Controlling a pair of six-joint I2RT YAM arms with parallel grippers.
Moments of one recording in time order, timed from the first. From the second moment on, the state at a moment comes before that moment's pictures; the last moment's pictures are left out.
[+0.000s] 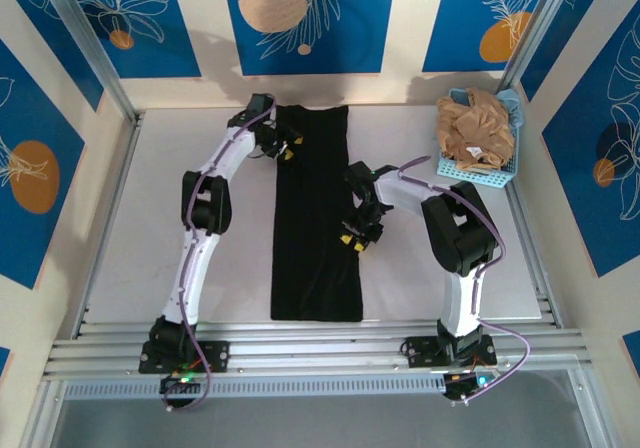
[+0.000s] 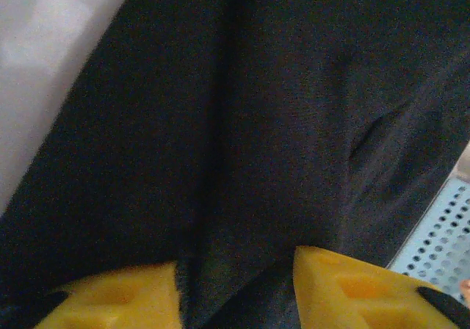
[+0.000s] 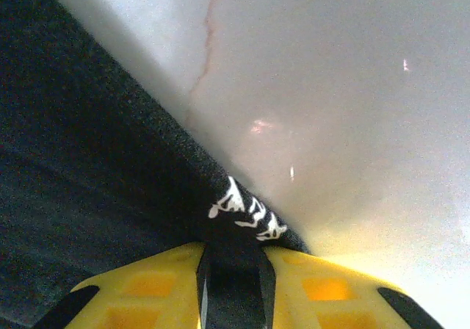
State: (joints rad) left arm -0.26 2.74 2.55 -0.77 0.47 -1.10; right arm 0.49 1.94 1.27 -0.92 -0.30 1.05
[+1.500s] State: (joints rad) left arm -0.84 1.57 0.77 -0.79 0.47 -1.12; right arm 0.65 1.39 0.66 -0.95 -0.54 1.00
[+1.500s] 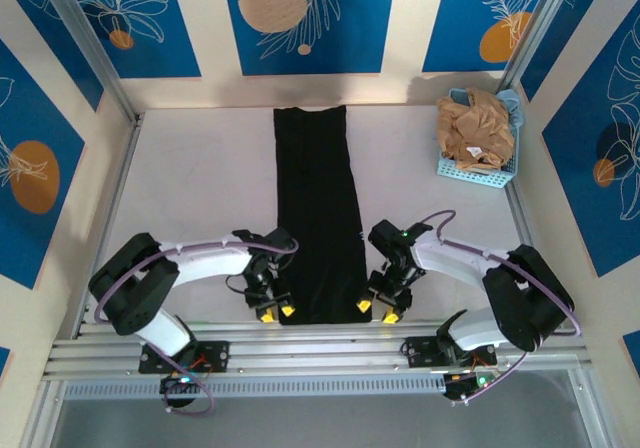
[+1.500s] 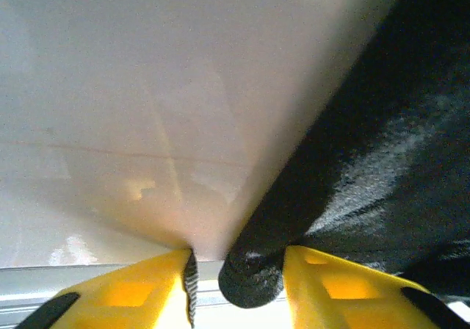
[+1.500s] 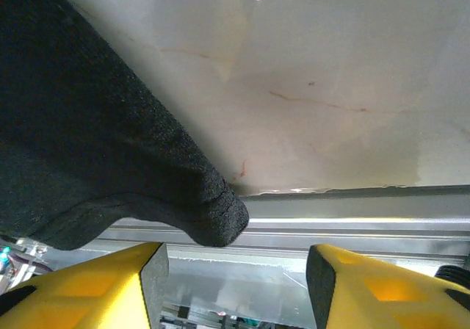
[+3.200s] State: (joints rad) left arm -0.64 1.42 1.00 -0.75 0.30 -1.20; right arm 0.49 1.58 1.22 -1.13 -0.47 0.99
